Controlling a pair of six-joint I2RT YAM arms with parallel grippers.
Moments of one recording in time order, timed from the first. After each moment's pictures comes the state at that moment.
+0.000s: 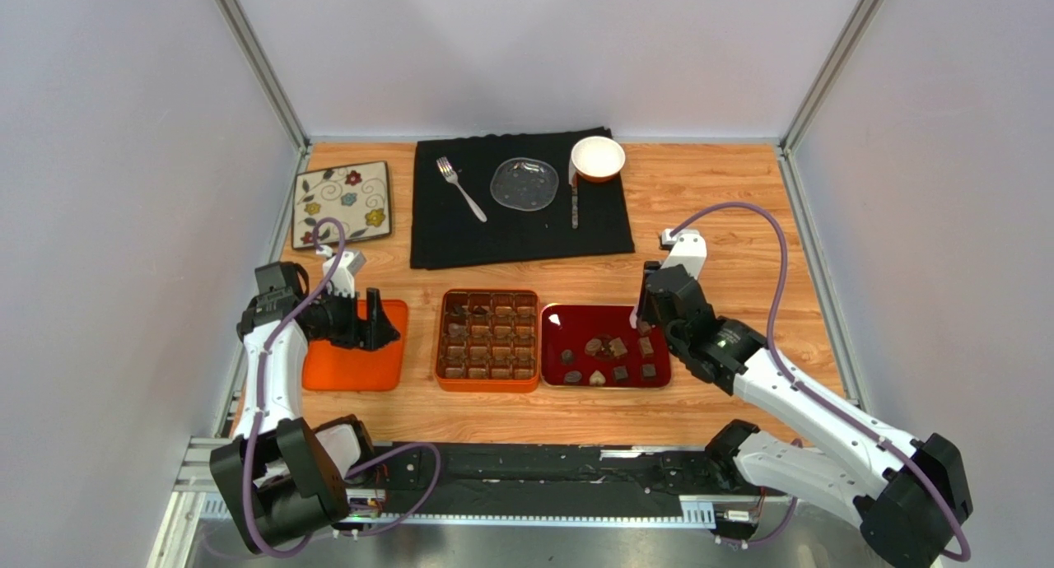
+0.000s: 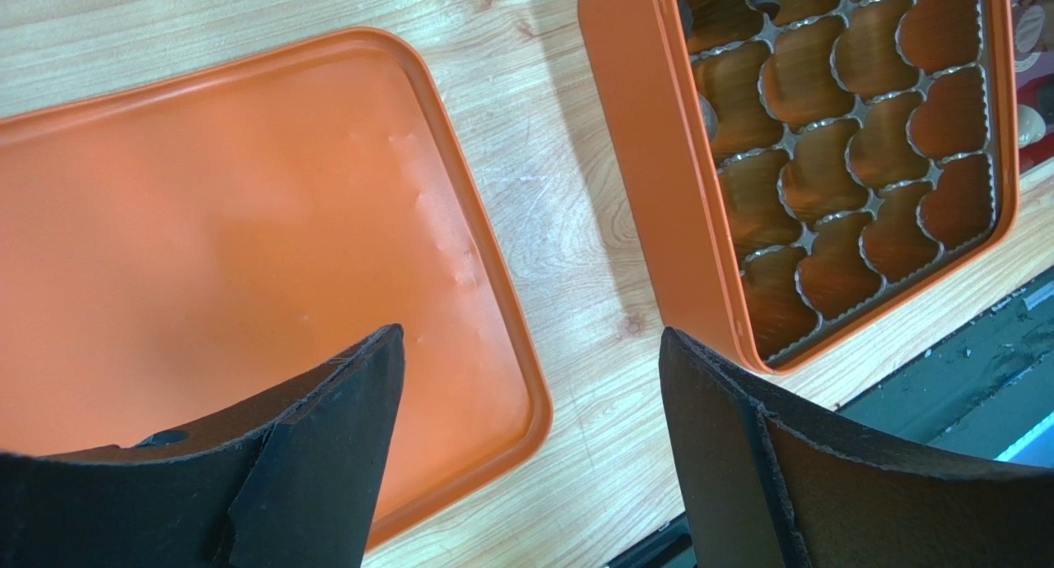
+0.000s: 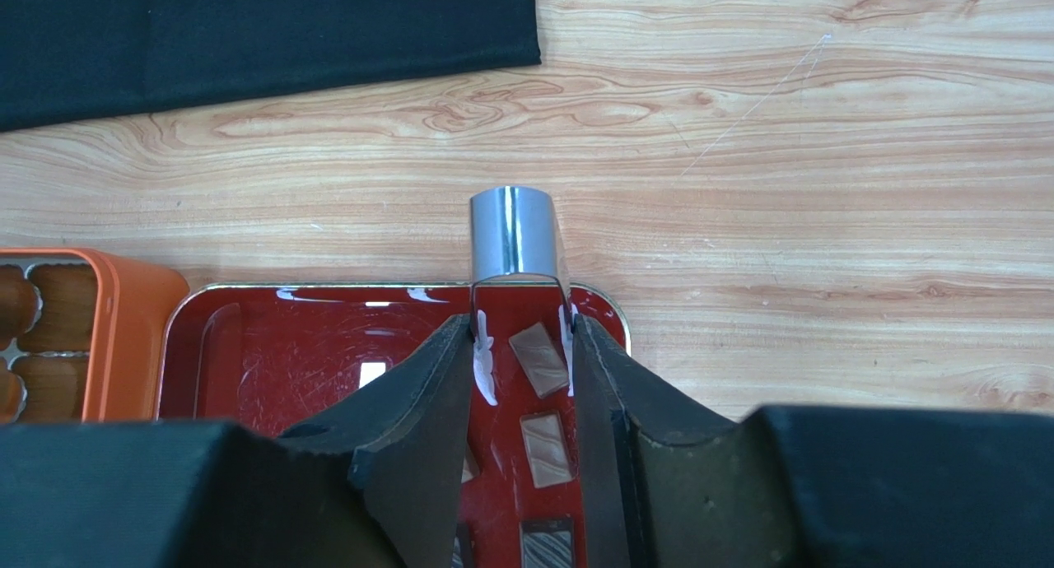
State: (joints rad) left arm 0.39 1.04 0.67 -0.79 0.73 0.44; right arm 0.69 0.93 0.65 -0.32 0.58 0.43
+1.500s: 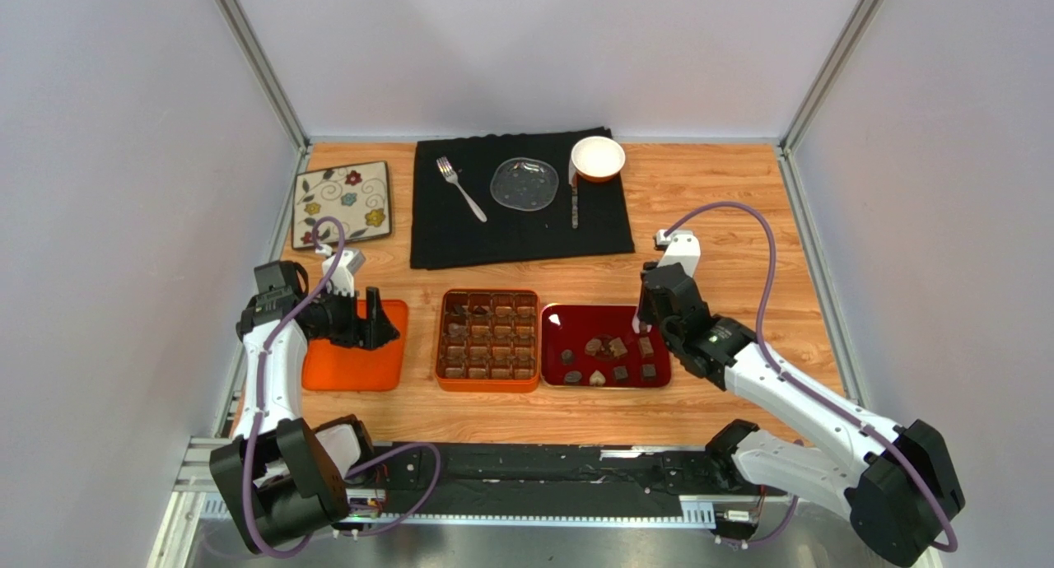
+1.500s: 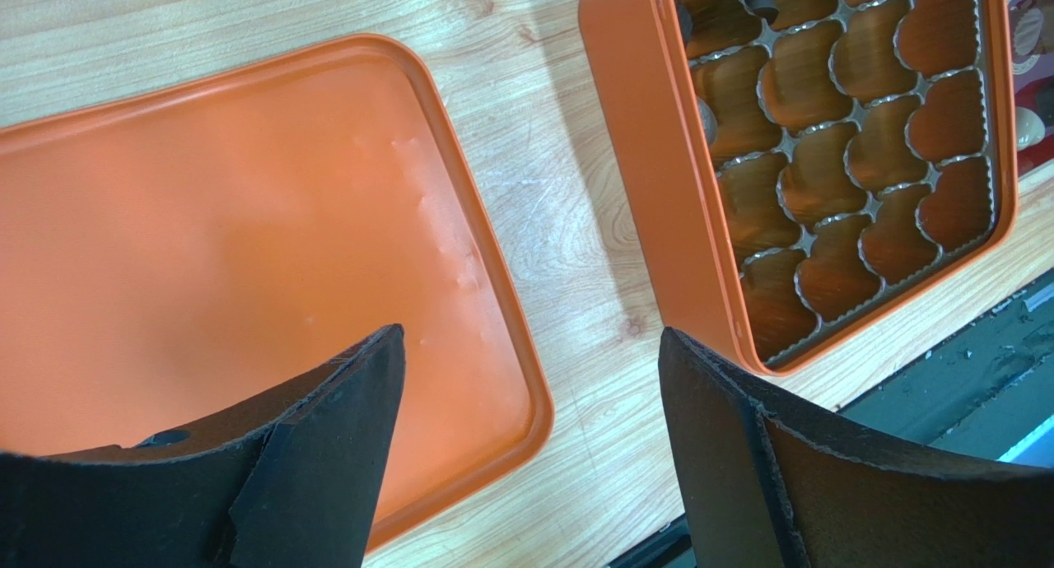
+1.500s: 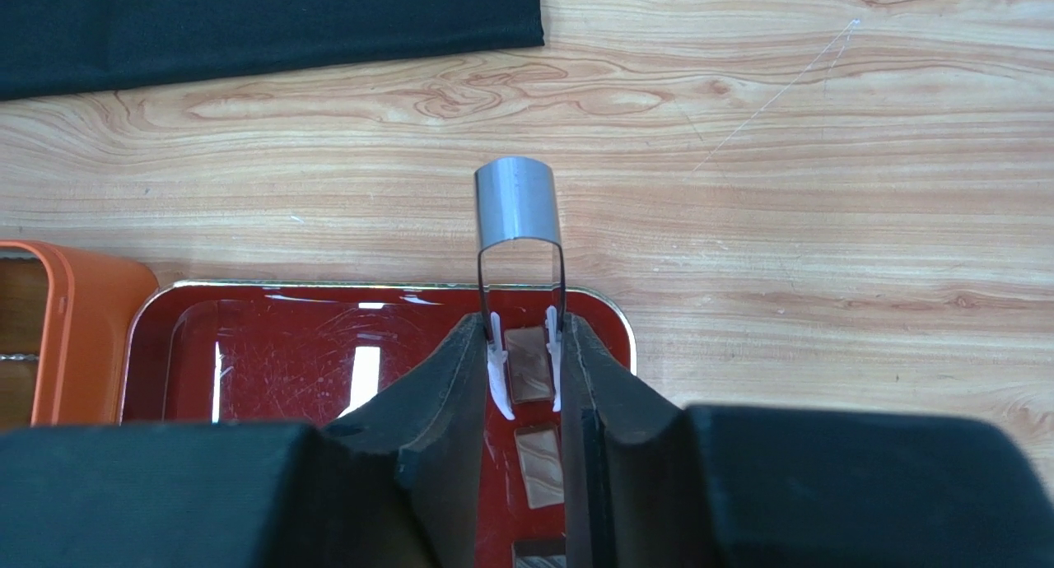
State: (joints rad) left arm 0.39 1.04 0.68 -0.79 0.73 0.44; right arm 0.65 0.99 0.61 -0.23 0.52 0.40
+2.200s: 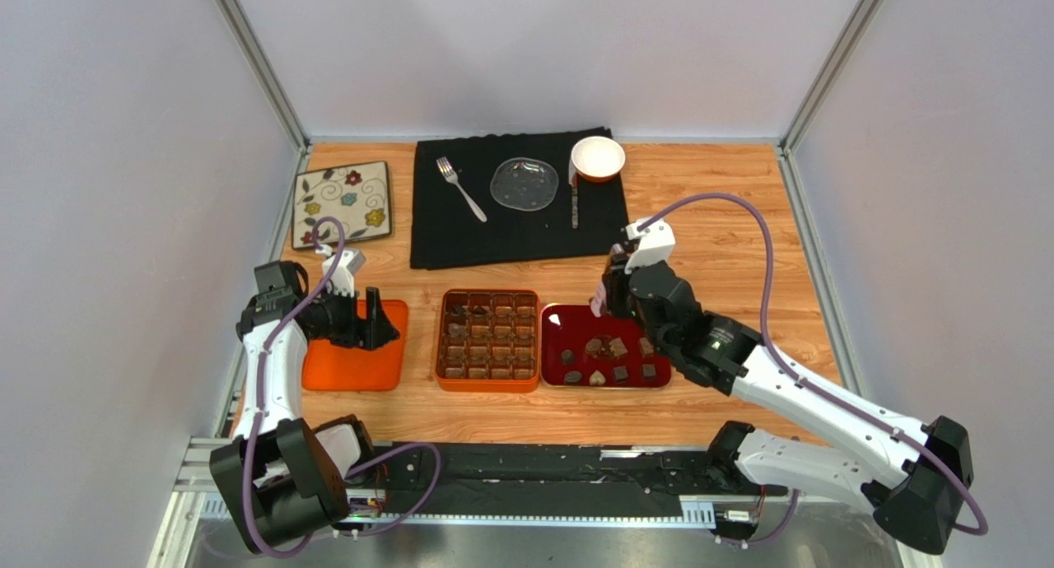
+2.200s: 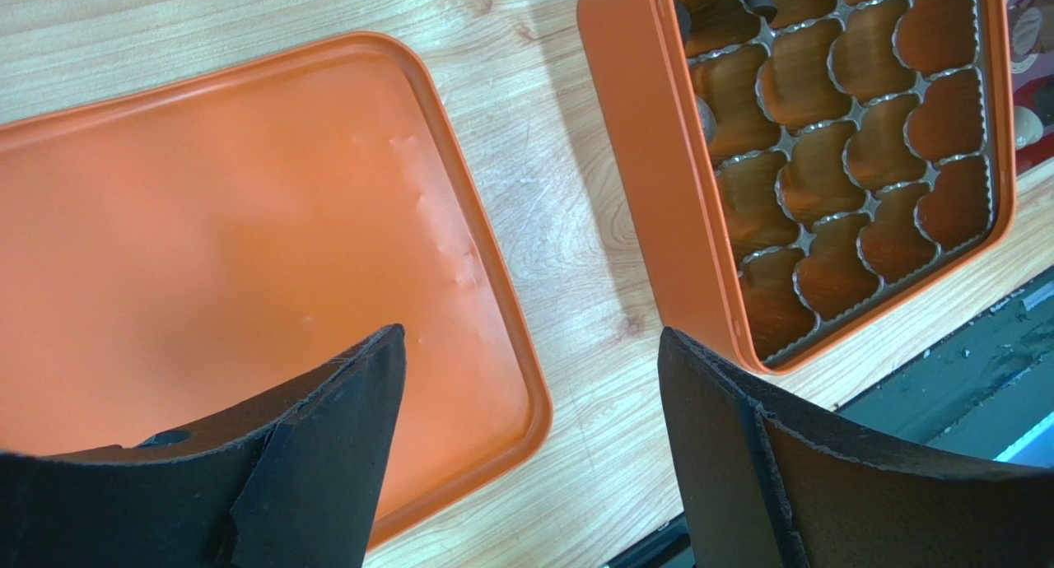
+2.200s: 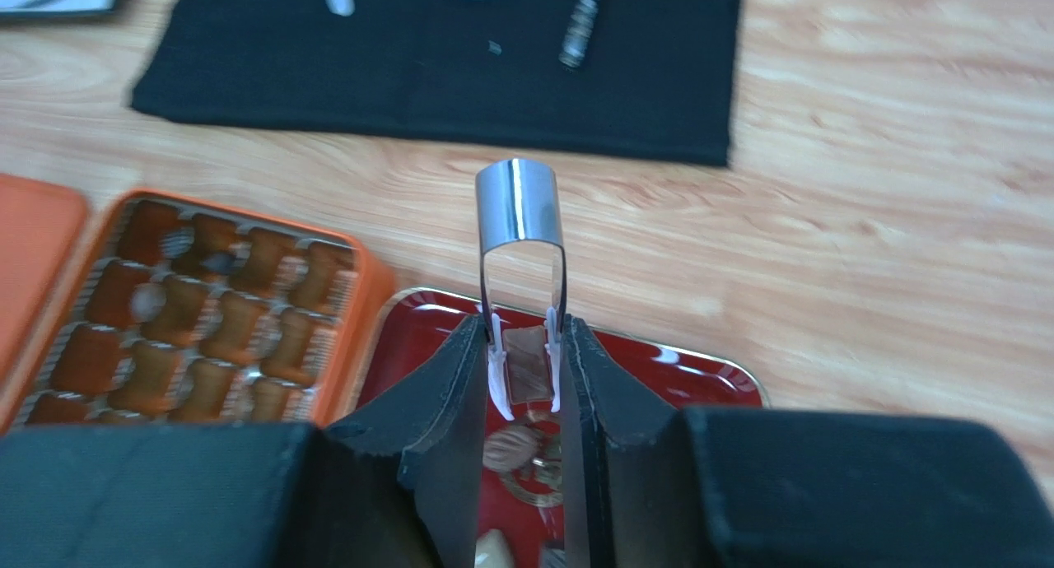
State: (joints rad) left arm 0.39 1.04 0.68 -0.79 0.73 0.44; right arm 0.85 0.95 0.76 -0.25 0.53 0.35
